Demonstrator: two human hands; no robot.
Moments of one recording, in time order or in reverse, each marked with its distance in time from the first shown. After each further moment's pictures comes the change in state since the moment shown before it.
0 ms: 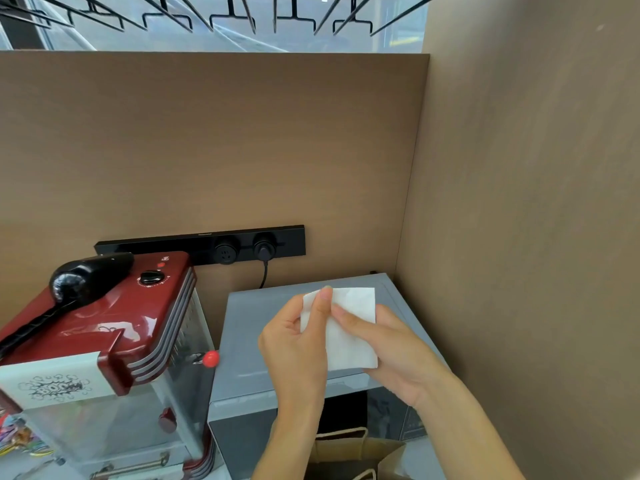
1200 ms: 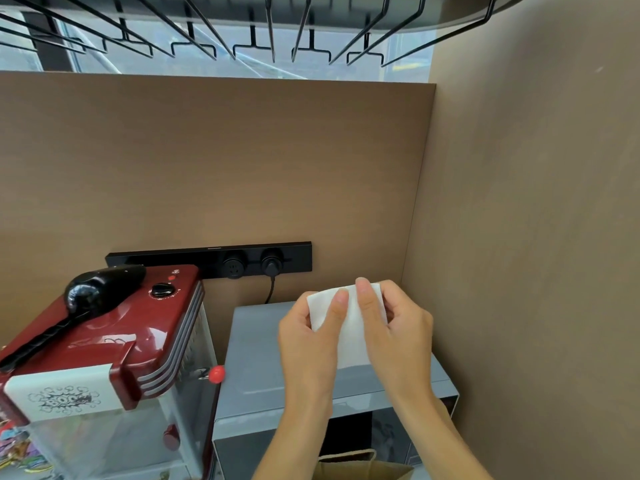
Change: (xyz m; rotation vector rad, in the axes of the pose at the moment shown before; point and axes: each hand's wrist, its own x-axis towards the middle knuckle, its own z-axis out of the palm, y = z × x) left_hand 0.013 0.020 -0.002 -0.133 -0.130 -0.118; right_hand 0.012 -0.005 0.028 -0.592 0.646 -0.737
